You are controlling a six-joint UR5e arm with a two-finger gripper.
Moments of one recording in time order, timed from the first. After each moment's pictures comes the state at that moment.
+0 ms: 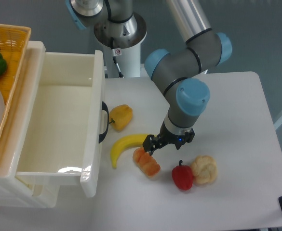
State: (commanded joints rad) arm 2.51 -2.06 -1.57 -1.14 1.40 0.22
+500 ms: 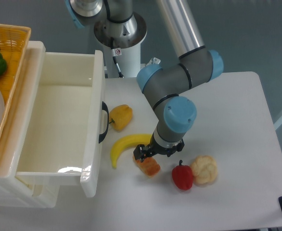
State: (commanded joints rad) arm 2.47 -2.10 -1.56 -1.14 1.44 0.22
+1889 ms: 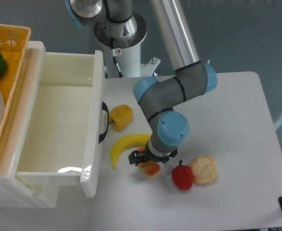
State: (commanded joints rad) arm 2.46 -2.16 -1.56 -1.14 1.44 0.23
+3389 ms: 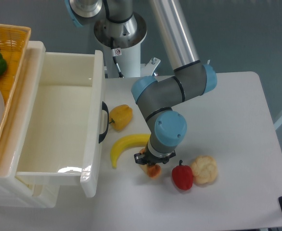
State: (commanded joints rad) arm 2.45 -2.09 -1.50 -1.14 1.48 0.25
